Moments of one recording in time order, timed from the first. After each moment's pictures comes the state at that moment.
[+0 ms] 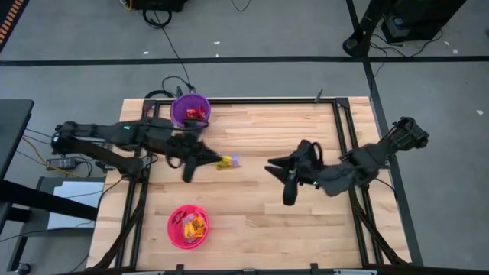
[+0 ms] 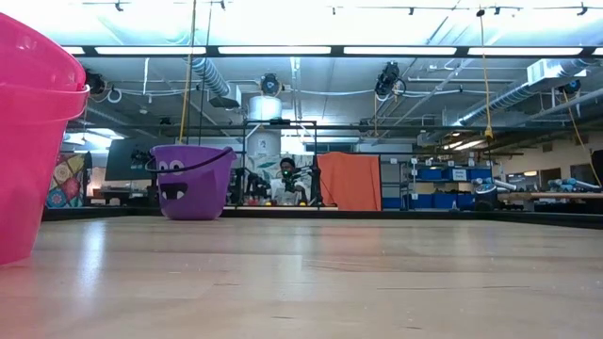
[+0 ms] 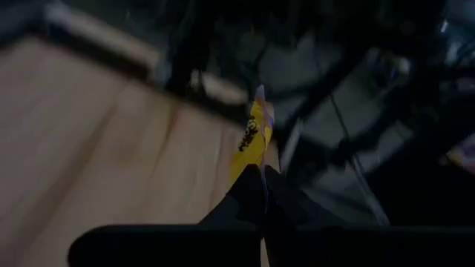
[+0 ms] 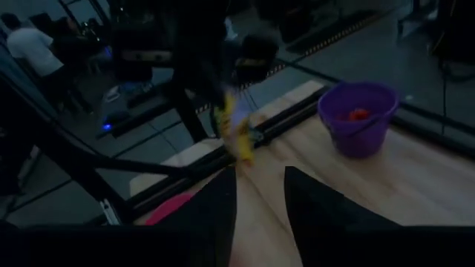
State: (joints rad) left arm -0.13 1.11 1.24 -0.41 0.01 -0.53; right arm 0.51 1.42 1.56 -0.56 0.79 0.70
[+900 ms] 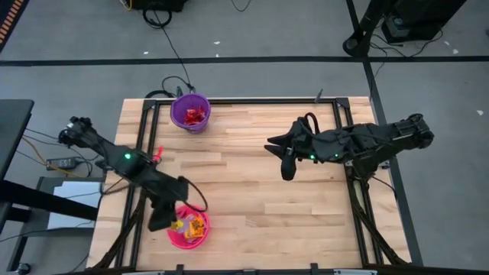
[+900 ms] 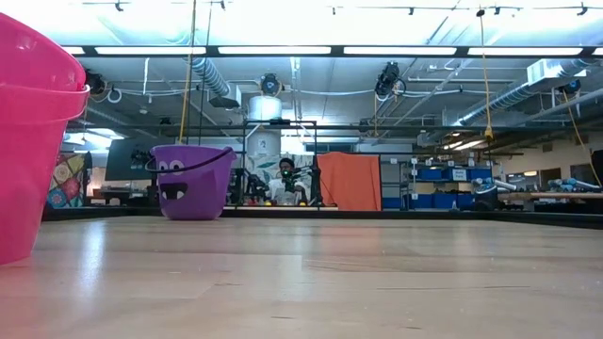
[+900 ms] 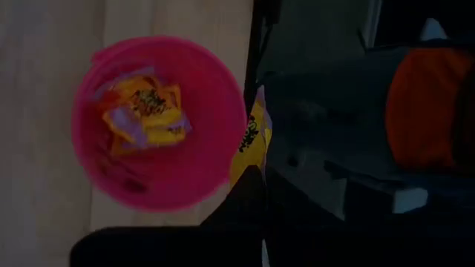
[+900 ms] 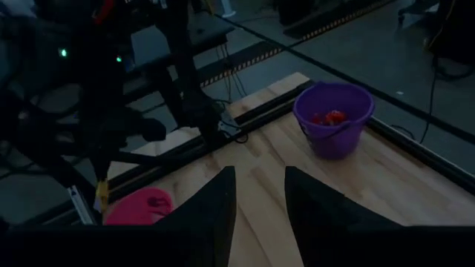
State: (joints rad) left arm -0.53 1.20 1.25 -1.00 0.32 -0.84; right arm 0.29 1.36 1.56 -0.62 0.55 0.55
